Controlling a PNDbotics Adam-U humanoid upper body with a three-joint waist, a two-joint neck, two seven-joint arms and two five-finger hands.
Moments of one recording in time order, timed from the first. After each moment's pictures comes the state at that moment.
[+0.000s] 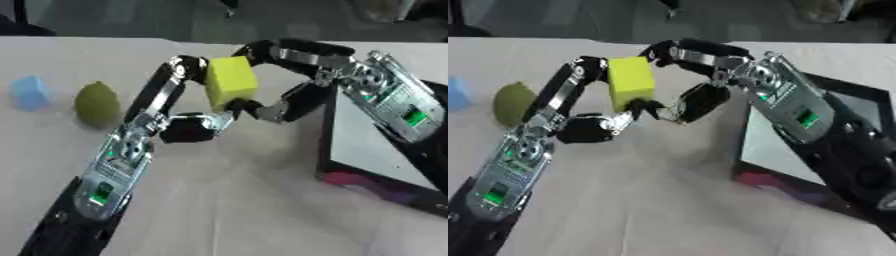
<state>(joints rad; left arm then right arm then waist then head) -0.68 0.12 -0.39 -1.59 -0.38 0.00 -0.11 -0.83 -0.59 0.48 -1.67 0.05 0.03 0.47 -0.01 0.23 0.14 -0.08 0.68</state>
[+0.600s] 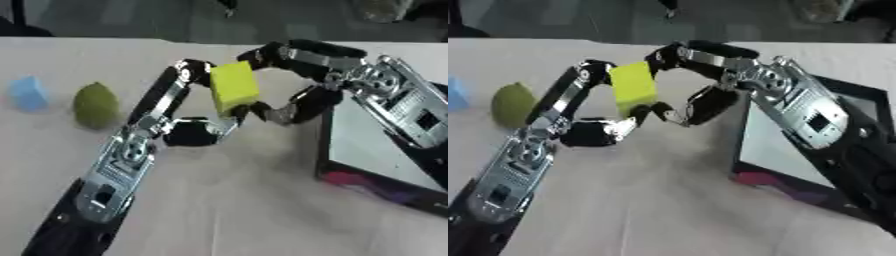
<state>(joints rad) -0.68 0.11 -0.39 -1.59 -0.38 0.02 -0.15 -0.81 -0.62 0.47 -1.70 -0.06 0.06 0.44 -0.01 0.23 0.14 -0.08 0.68</state>
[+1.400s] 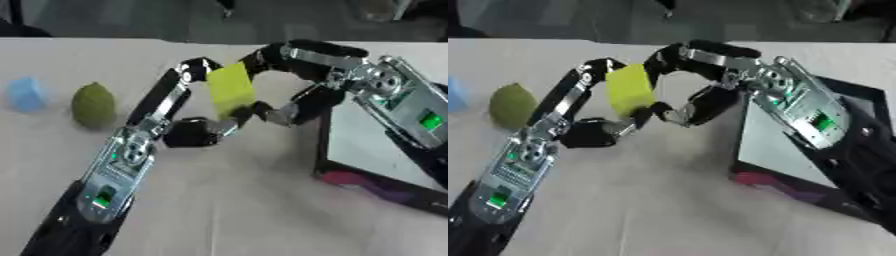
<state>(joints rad) -0.67 0.11 -0.39 -1.57 -0.47 0.01 -0.14 -0.81 -0.63 0.45 -1.72 -0.08 0.07 0.44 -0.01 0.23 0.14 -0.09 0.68</state>
